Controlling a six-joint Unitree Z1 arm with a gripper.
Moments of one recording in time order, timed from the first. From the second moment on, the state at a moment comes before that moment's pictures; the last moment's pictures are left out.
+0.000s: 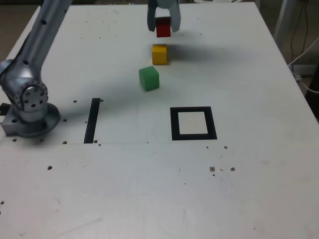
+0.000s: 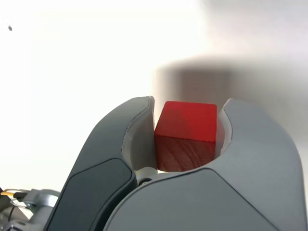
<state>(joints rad) 0.69 2.27 -2.14 1.58 0.16 0.71</state>
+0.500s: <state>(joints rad) 0.38 2.11 -1.96 1.60 0.14 0.51</state>
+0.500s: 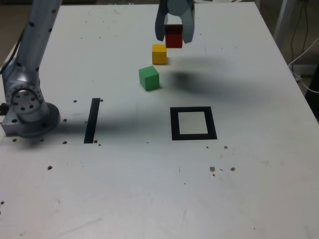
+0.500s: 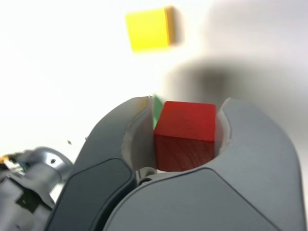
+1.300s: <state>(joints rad) 0.02 2.06 -1.71 1.42 -0.04 0.17</state>
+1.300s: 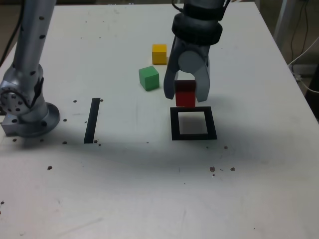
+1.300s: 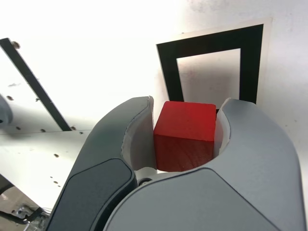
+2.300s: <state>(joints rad) 0.03 2.15 -1.60 1.25 -0.08 0.16</state>
